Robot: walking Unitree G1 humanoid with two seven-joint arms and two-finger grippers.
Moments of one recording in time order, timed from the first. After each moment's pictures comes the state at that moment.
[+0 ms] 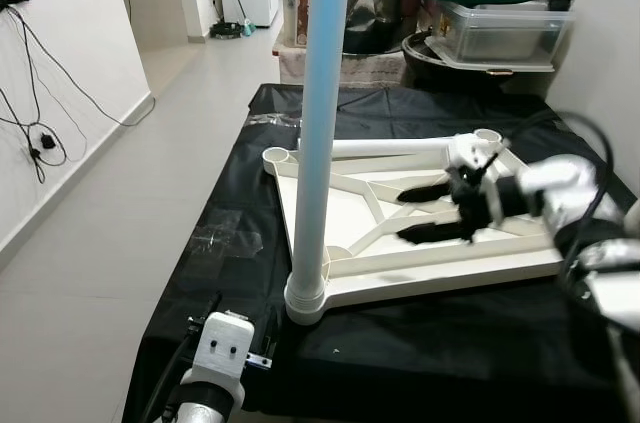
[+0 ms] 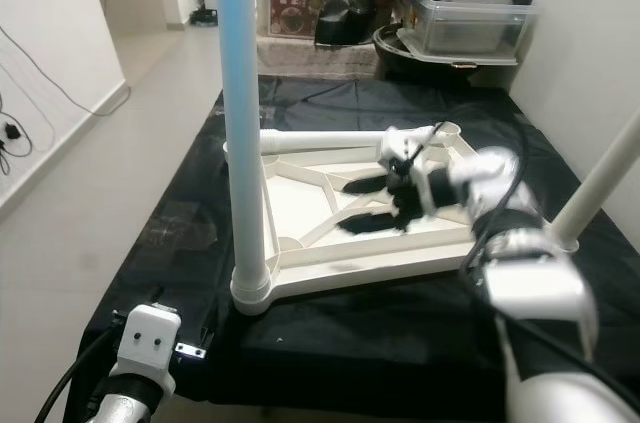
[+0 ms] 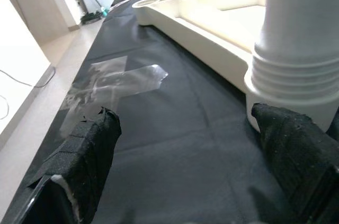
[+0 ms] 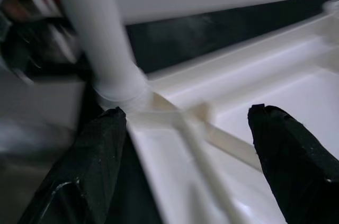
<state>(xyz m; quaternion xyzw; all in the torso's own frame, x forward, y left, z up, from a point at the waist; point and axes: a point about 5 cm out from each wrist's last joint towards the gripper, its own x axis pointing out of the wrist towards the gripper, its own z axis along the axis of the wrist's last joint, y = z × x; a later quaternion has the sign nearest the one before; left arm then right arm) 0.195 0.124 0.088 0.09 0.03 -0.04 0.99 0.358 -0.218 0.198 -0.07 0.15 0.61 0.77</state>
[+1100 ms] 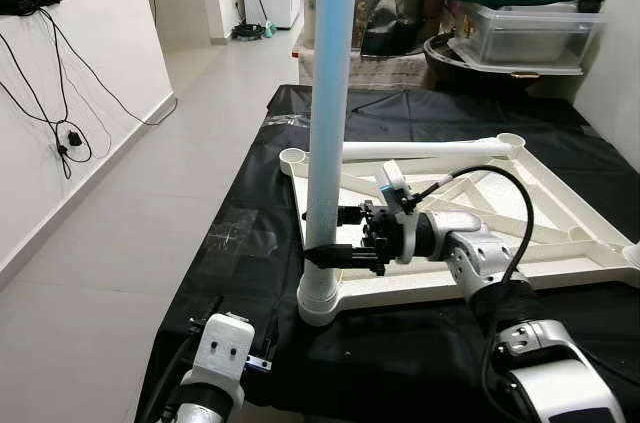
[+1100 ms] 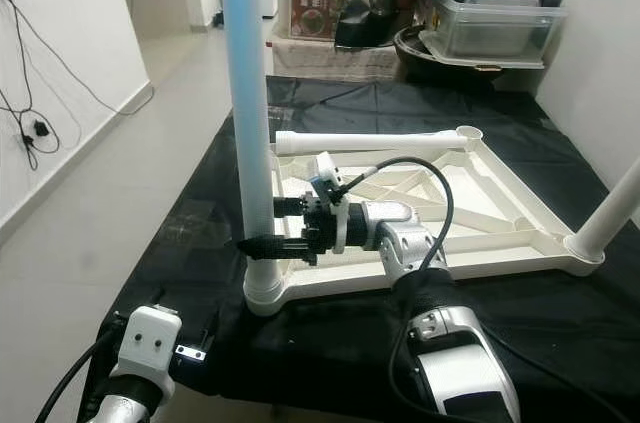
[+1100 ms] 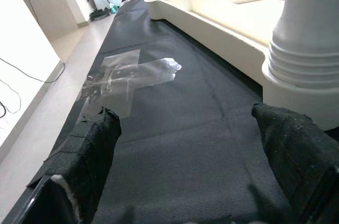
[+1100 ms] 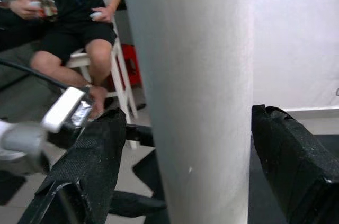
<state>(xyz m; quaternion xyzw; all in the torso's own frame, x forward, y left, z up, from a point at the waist) 0.194 0.126 0.085 0.10 0.04 -0.05 0.99 0.339 -0.107 0.186 0.02 0.02 0.70 0.72</state>
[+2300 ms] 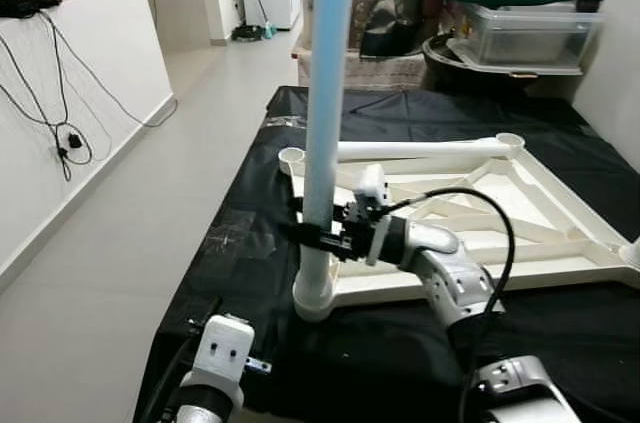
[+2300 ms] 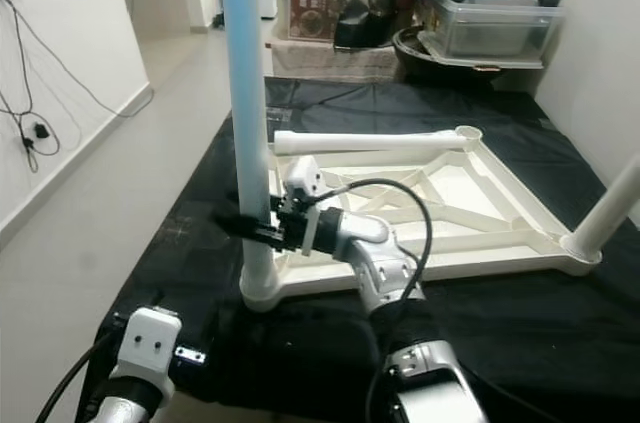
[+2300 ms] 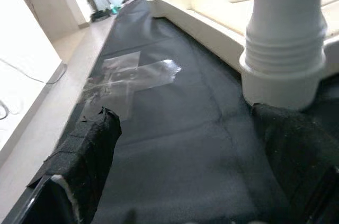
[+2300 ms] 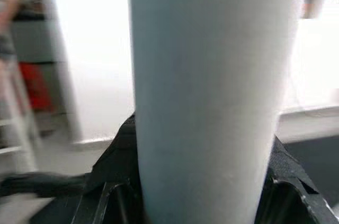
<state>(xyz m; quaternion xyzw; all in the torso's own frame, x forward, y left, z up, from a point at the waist) 0.192 0.127 0.083 0.09 0.04 -0.05 0.99 0.341 -0.083 0.179 -0.01 -0.04 0.49 0.87</state>
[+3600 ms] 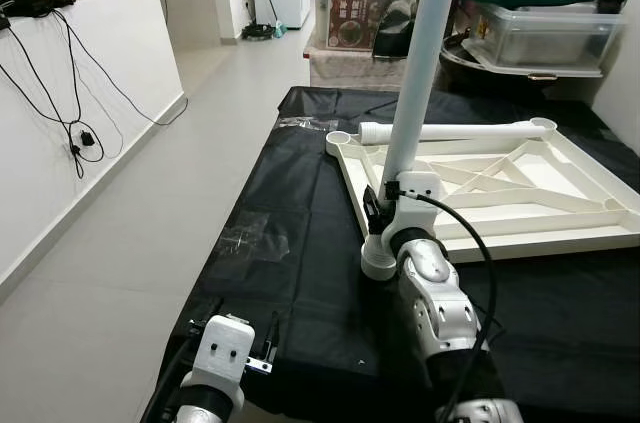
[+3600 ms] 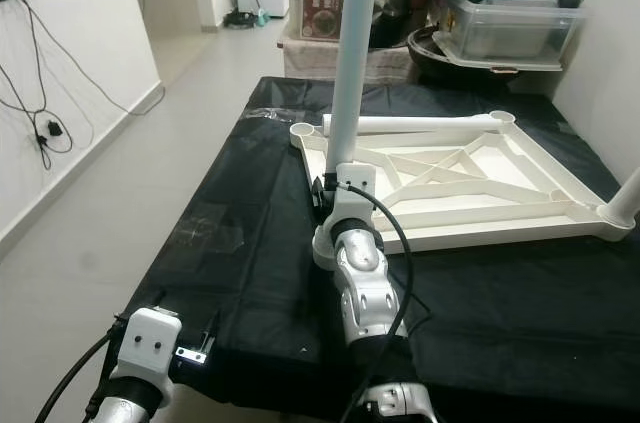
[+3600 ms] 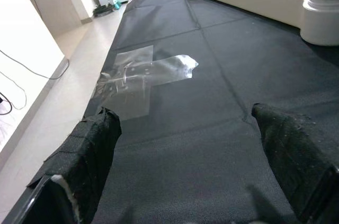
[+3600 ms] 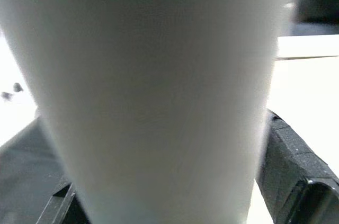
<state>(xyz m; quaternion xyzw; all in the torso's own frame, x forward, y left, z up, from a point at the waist) 0.192 0.127 0.085 0.10 0.04 -0.05 0.99 0.351 -0.122 0.160 0.04 0.00 0.07 1.00</state>
